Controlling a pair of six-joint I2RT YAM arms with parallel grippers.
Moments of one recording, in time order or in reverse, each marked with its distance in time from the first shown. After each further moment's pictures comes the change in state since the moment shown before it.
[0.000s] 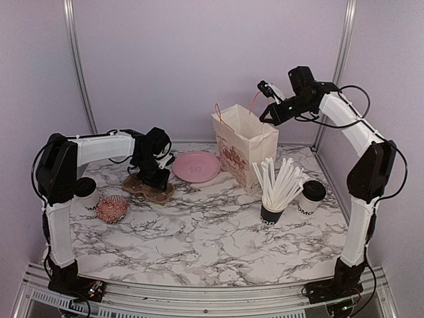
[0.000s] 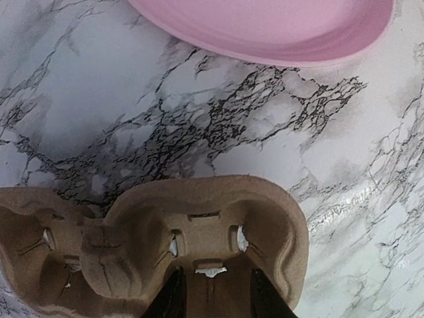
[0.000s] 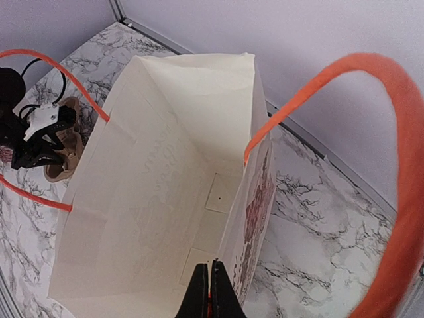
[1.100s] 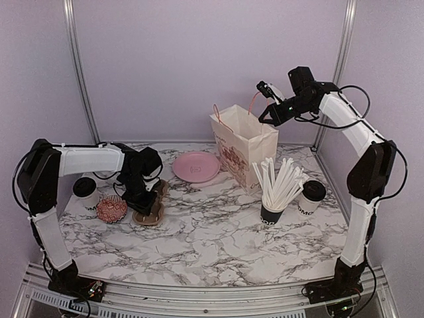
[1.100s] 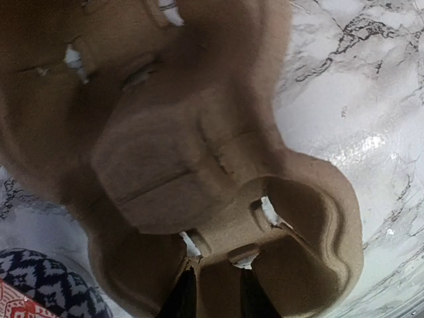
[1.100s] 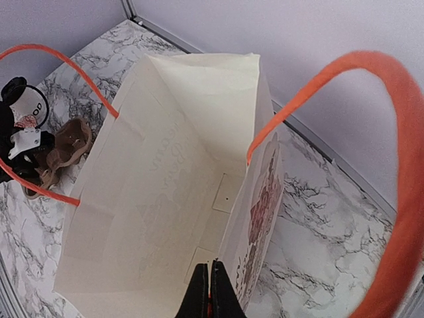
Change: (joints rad) left arm -0.056 -0.168 -0.305 -0.097 0.009 -0.124; right arm 0.000 0.000 0.000 -0.011 -0.031 -0.023
